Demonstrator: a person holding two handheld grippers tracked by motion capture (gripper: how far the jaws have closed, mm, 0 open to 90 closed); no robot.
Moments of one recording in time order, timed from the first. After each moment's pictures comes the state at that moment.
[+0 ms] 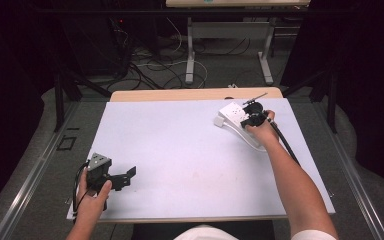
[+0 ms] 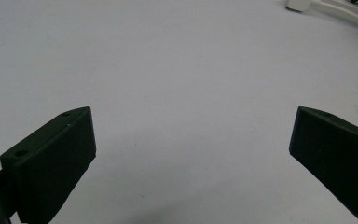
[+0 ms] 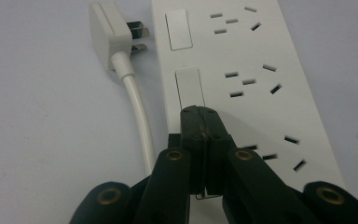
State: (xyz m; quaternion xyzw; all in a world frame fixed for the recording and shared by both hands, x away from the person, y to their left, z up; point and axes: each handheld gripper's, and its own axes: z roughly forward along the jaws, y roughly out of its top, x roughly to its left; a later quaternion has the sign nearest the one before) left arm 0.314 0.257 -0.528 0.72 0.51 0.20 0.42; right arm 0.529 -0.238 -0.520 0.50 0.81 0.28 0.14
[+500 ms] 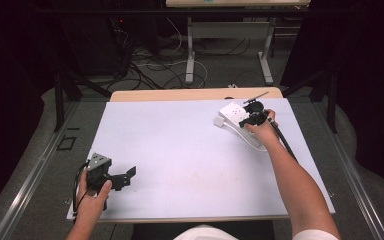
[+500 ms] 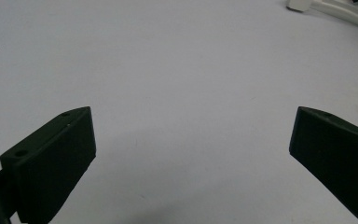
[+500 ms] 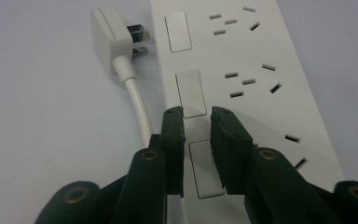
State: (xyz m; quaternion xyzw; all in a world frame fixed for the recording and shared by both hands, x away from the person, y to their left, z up) left arm 0.315 0.257 -0.528 0.72 0.51 0.20 0.42; right arm 0.530 -0.240 -0.516 0.52 0.80 0.28 0.13
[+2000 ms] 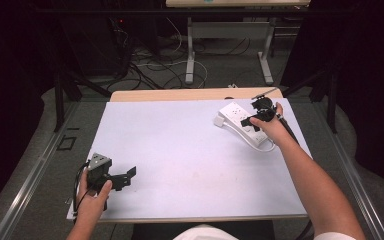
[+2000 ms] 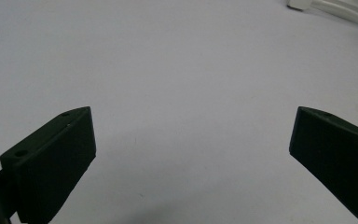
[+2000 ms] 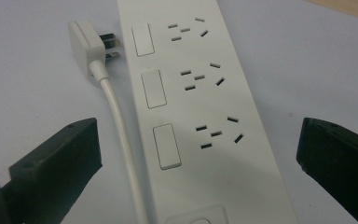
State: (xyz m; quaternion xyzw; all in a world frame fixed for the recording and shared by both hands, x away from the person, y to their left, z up) left arm 0.315 0.257 -0.529 0.72 0.51 0.20 0.42; right arm 0.520 -0.258 -0.490 0.53 0.79 0.26 0.17
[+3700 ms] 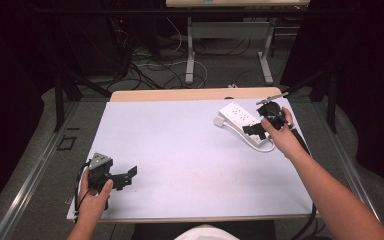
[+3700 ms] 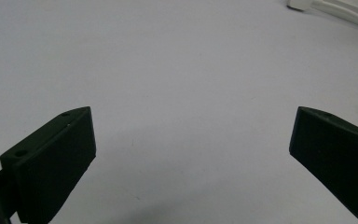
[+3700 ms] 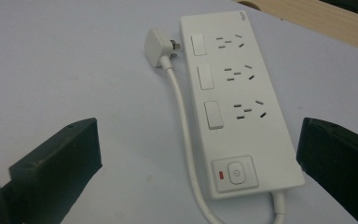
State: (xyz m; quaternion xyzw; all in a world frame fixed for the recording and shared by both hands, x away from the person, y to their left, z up) left arm 0.317 0.254 -0.529 0.72 0.51 0.19 0.42; right arm 0.450 -0.253 -0.448 0.47 0.80 0.31 0.19
